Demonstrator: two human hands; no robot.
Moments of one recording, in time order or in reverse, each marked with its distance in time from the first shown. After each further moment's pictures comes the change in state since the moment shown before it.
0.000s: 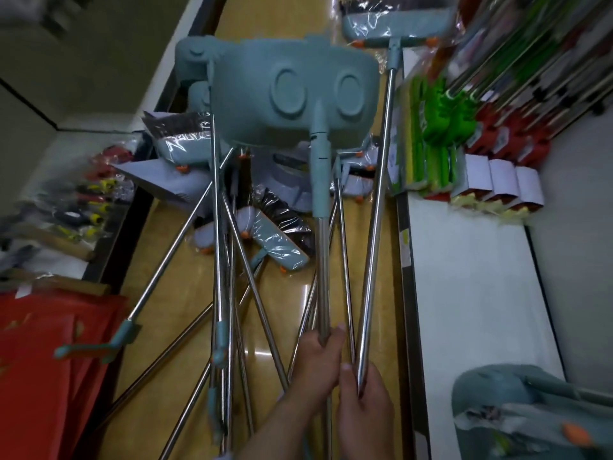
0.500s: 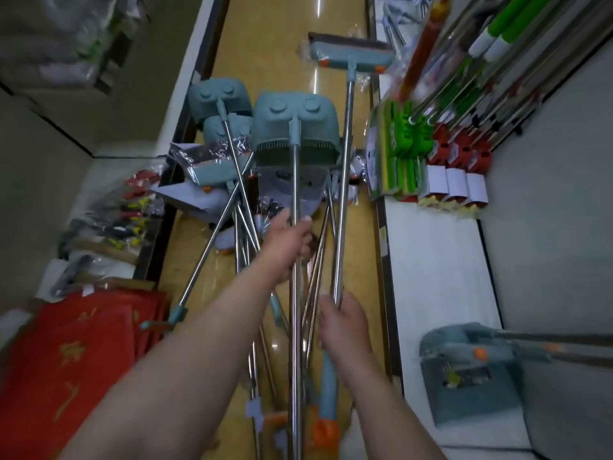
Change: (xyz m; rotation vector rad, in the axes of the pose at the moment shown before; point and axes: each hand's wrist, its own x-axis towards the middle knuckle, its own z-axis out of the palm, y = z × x) left_hand -0.053 0.215 -0.061 -0.109 -0.104 0.168; right_hand -0.087 -0.170 -0.046 0.133 -0.270 0.086
